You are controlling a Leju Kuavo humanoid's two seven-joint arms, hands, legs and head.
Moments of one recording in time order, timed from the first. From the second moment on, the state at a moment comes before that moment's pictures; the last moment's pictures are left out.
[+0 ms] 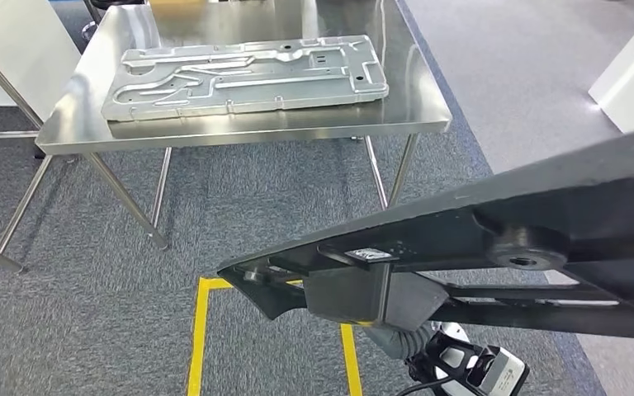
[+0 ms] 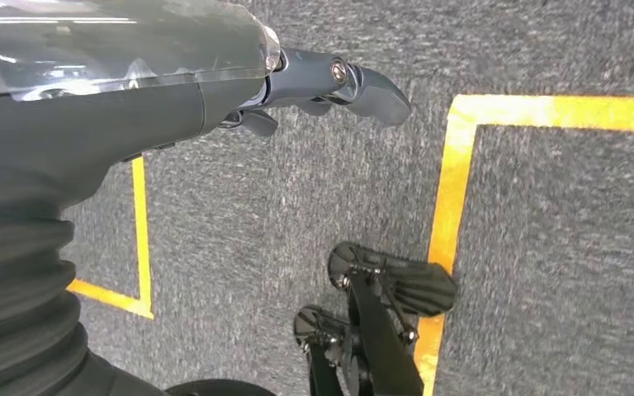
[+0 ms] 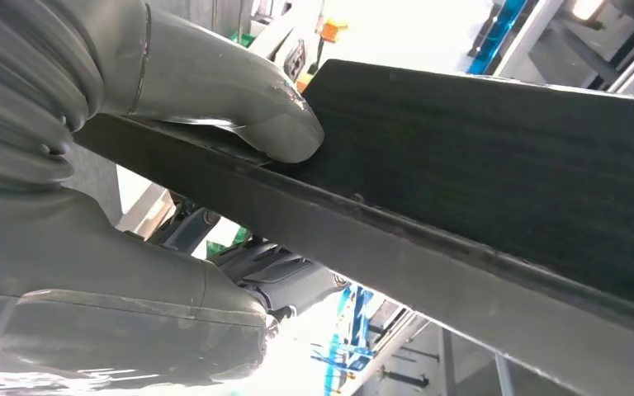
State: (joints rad) left arm -0.07 -0.04 1.31 -0.23 -0.99 0.00 -0.12; right arm -0.06 -0.10 0.41 -1.87 0.01 0.21 -0.66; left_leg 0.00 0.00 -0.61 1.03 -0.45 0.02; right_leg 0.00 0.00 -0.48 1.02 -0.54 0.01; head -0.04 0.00
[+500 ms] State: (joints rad) left arm -0.08 -0.04 1.31 -0.23 -1.00 0.00 -0.11; right arm -0.06 -0.10 0.40 -1.87 0.02 0.21 -0.66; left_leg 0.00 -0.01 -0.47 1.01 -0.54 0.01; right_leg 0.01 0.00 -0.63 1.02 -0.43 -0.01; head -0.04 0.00
